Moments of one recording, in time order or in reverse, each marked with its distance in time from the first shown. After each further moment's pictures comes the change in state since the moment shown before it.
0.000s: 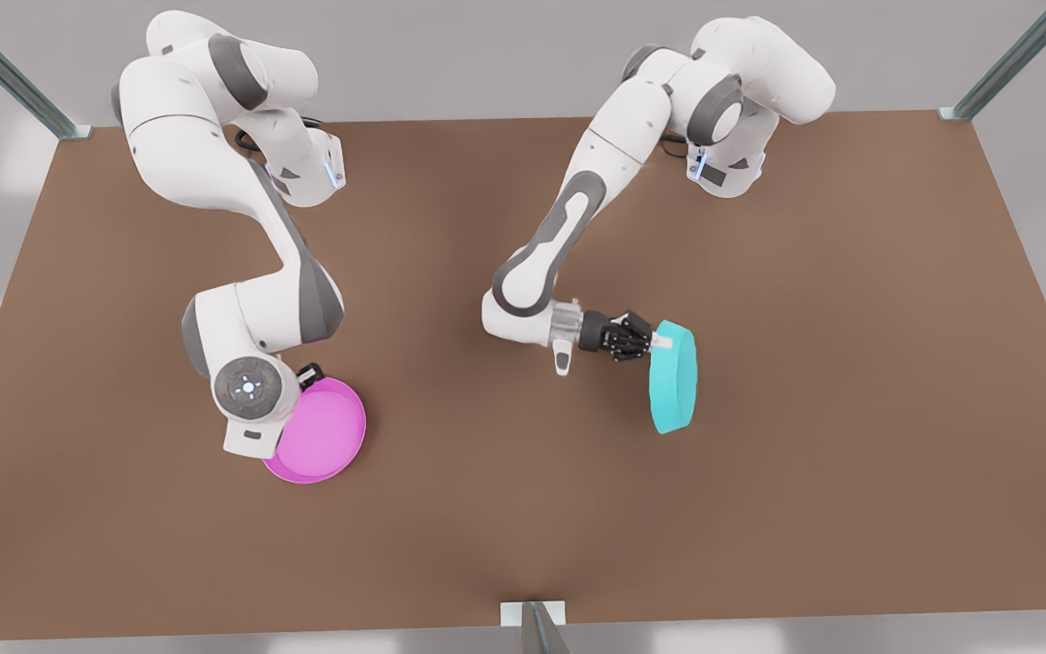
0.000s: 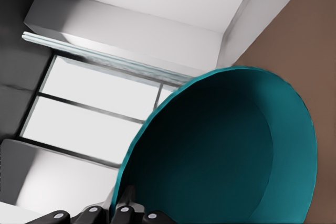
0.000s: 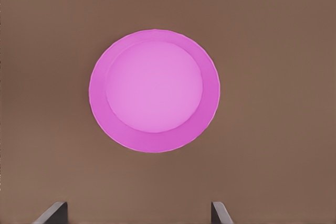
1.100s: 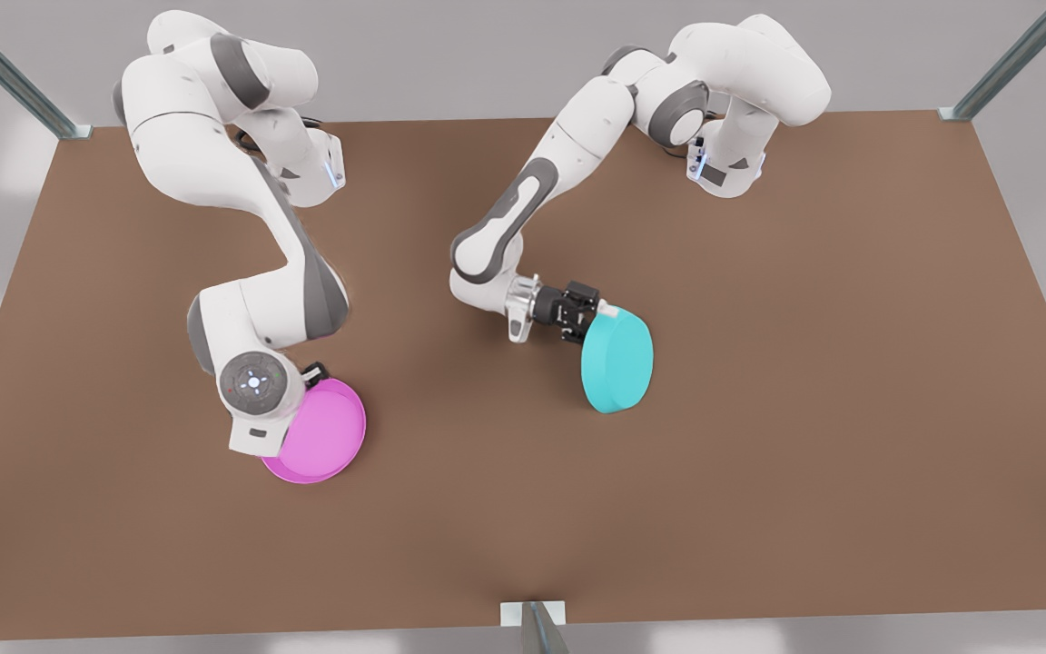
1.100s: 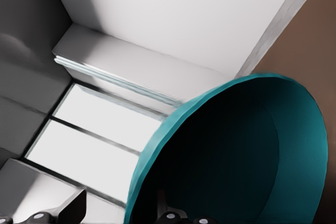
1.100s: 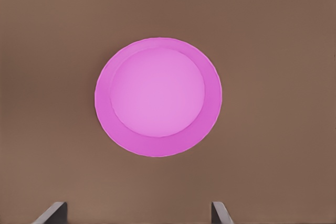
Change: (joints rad) left arm -0.143 0.114 -0.030 0.076 0.020 -0.058 -0.107; right arm -0.028 -0.001 0.000 0.014 0.036 0.009 0.000
